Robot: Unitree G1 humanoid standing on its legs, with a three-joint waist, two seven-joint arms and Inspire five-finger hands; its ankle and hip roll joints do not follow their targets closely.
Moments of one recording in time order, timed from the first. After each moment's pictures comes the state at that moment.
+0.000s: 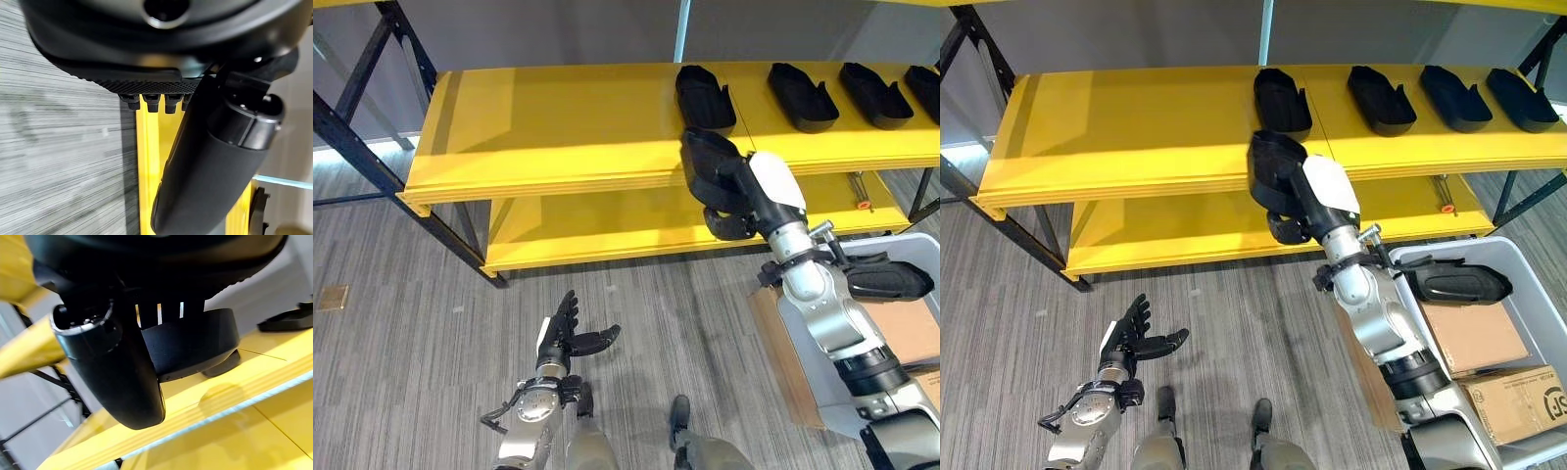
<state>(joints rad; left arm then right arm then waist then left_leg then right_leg) 0.05 0.26 -0.13 0.26 -0.31 -0.06 0.17 -0.50 -0.57 0.26 0.04 -0.43 0.05 -0.10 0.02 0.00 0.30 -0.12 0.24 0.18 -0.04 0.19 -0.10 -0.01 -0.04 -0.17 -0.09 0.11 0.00</state>
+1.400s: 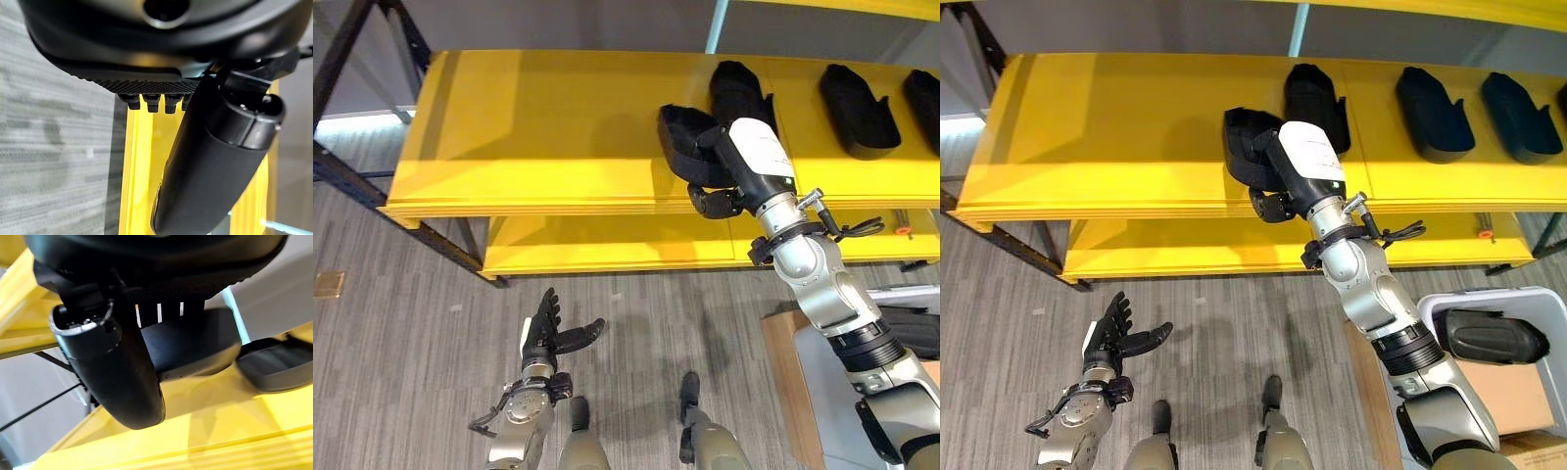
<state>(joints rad) 0.07 0.26 -0.09 0.24 -0.35 -0.08 0.22 -0.66 -0.59 0.33 0.04 -0.47 0.05 -0.07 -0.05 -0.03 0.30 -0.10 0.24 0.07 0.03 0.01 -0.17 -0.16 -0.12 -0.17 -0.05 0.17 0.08</state>
